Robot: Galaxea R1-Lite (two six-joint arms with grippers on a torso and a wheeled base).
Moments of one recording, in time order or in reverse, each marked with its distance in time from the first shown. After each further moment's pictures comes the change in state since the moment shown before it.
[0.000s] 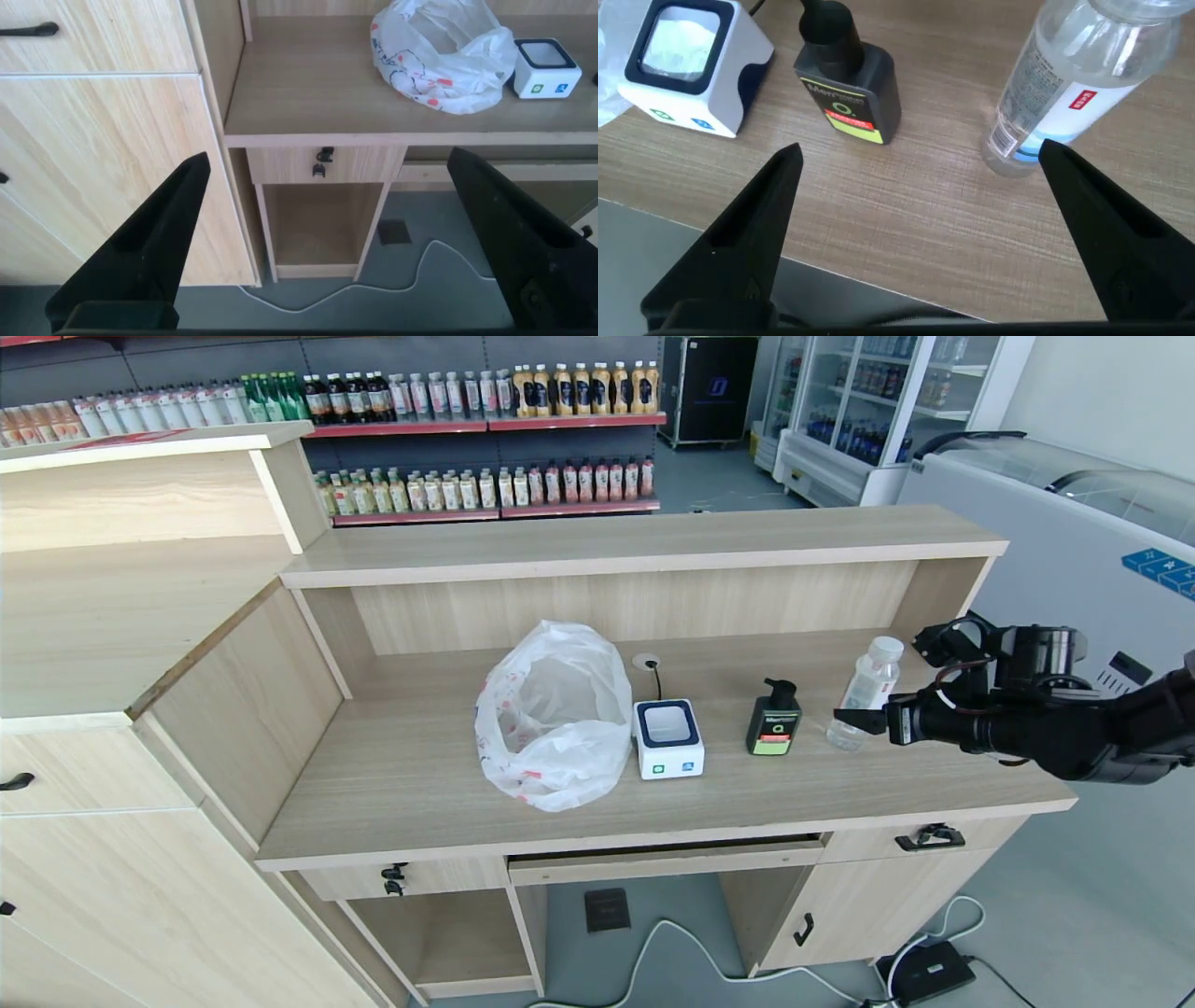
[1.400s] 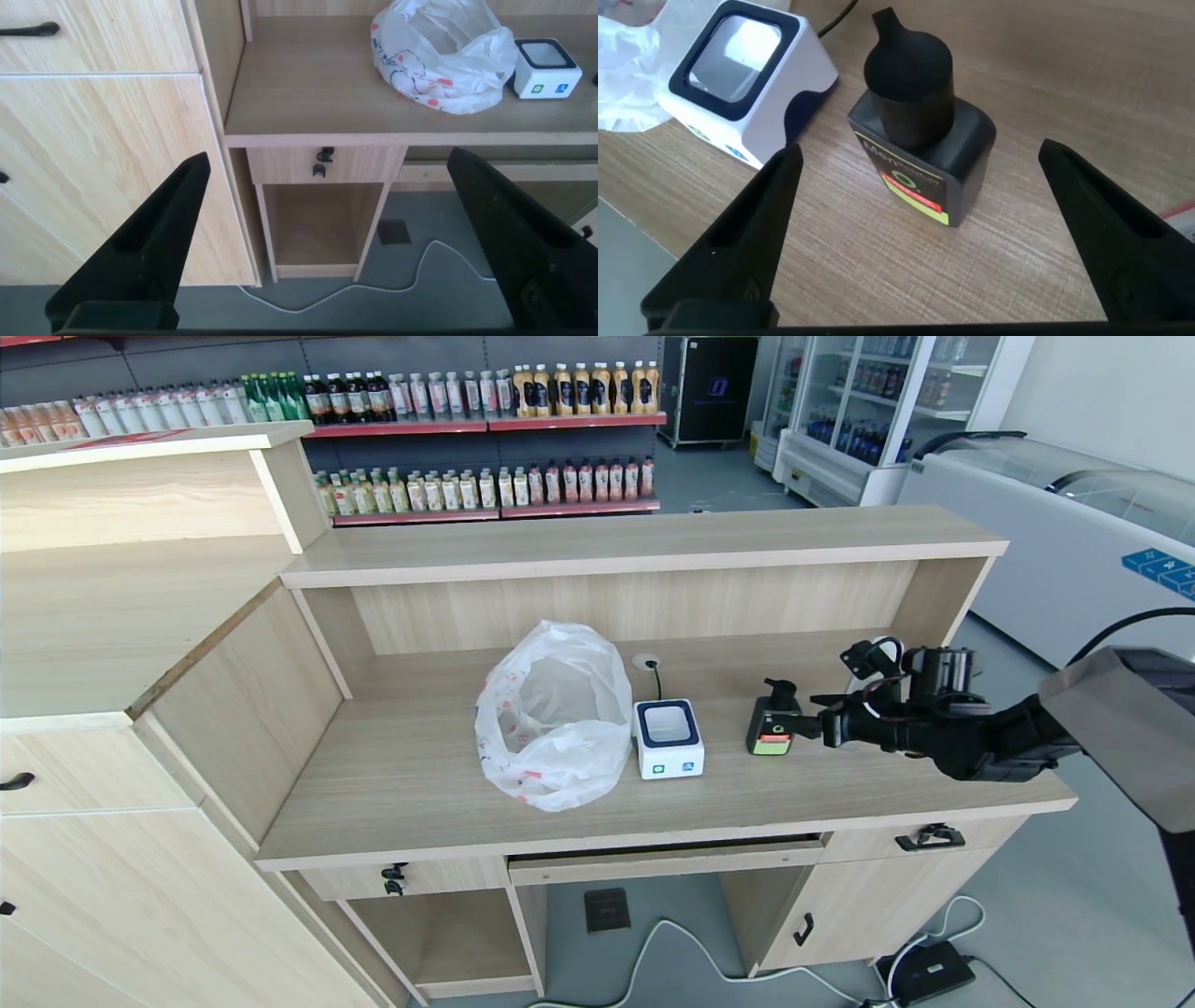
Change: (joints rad) left arm 0.000 0.000 0.000 0.000 0.000 0.000; right arm 0.071 0.301 -0.309 -0.053 0.200 0.012
